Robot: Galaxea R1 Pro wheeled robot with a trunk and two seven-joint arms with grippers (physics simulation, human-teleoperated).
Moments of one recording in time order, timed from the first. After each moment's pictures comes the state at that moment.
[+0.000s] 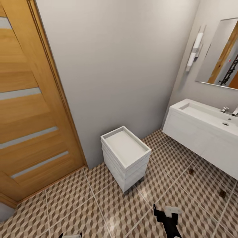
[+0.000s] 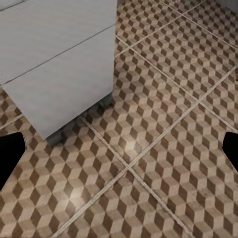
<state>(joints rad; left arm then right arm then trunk) -0.37 0.00 -0.02 0.07 0.03 -0.79 0.05 -0.51 0.00 0.25 -0.02 -0.28 -0.66 -0.12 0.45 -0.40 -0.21</state>
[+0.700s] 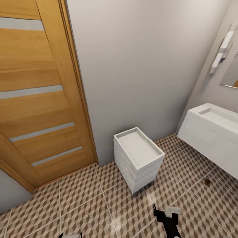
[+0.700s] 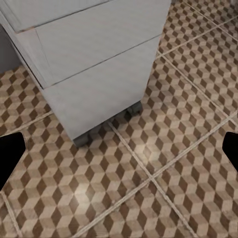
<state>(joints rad) -0.37 0.00 -0.02 0.07 0.03 -0.79 0.05 -0.51 0.00 0.25 -0.02 -0.28 -0.66 -0.12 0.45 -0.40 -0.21</state>
